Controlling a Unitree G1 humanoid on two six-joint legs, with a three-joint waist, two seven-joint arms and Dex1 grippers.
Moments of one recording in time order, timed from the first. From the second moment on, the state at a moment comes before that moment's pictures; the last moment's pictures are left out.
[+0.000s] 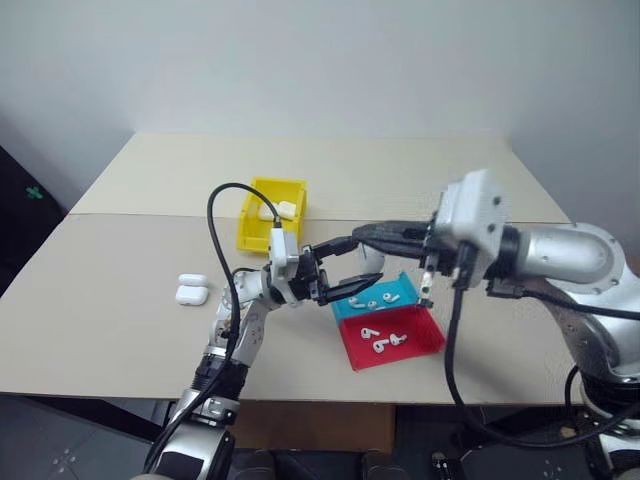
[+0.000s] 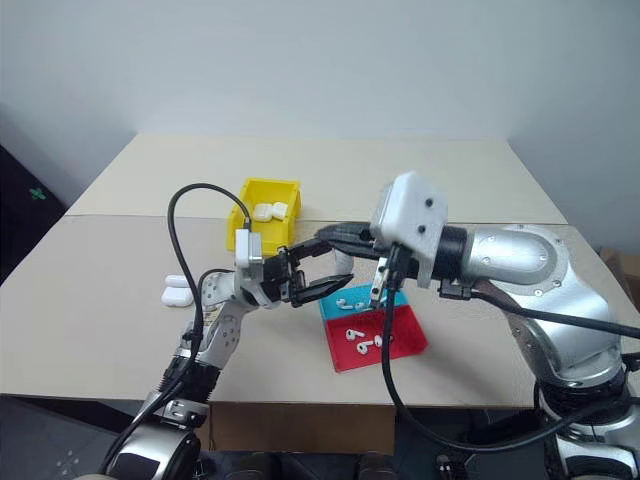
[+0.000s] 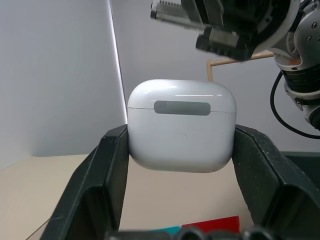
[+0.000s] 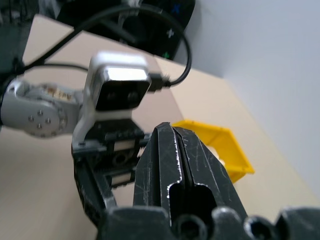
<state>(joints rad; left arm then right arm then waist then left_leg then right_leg) -0.59 0.14 -0.07 0.22 -0.47 -0.13 -1.17 -0.66 -0.77 -0.06 -0.61 0.60 0.63 0.78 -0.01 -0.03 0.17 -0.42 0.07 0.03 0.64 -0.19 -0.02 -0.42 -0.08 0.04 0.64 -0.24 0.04</state>
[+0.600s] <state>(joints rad) -0.93 0.22 0.05 0.34 -0.08 0.39 -0.25 -0.39 -0.72 -0.17 -0.61 0.61 0.76 0.54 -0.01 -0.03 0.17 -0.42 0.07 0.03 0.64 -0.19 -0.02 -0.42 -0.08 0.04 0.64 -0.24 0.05</state>
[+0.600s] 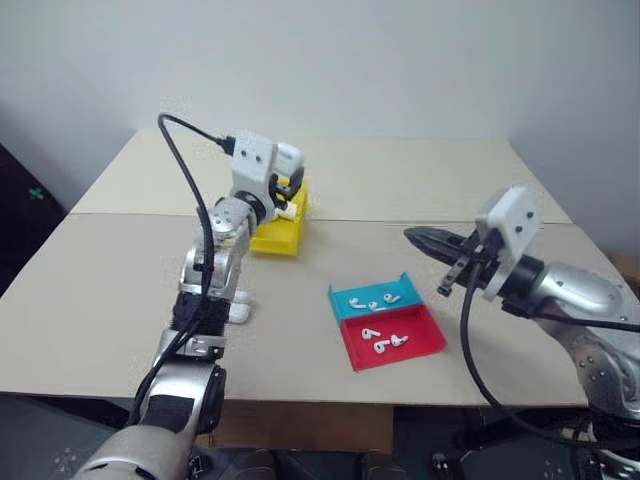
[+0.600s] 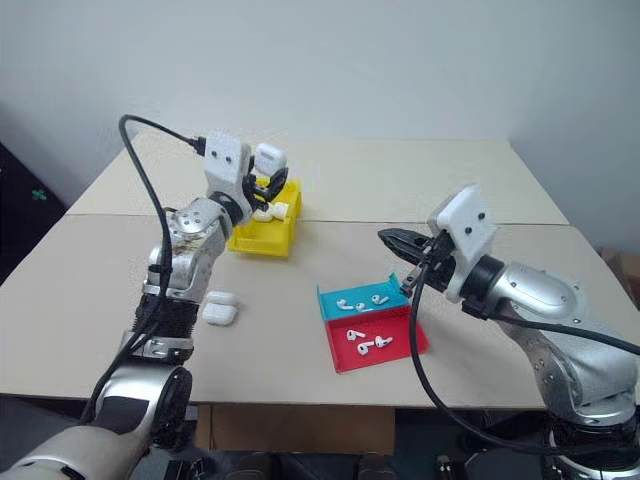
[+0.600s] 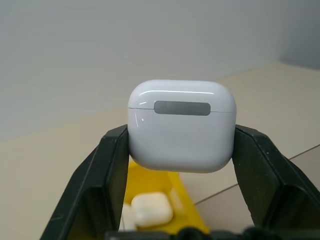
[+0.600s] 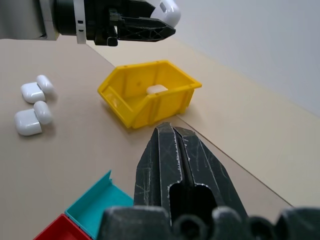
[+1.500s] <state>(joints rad) -0.92 0.20 0.12 0.42 -0.21 0.29 -0.35 -0.32 -0.75 -0.09 -0.59 0.46 0.68 0.60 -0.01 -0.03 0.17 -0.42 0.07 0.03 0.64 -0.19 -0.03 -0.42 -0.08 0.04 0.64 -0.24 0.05</state>
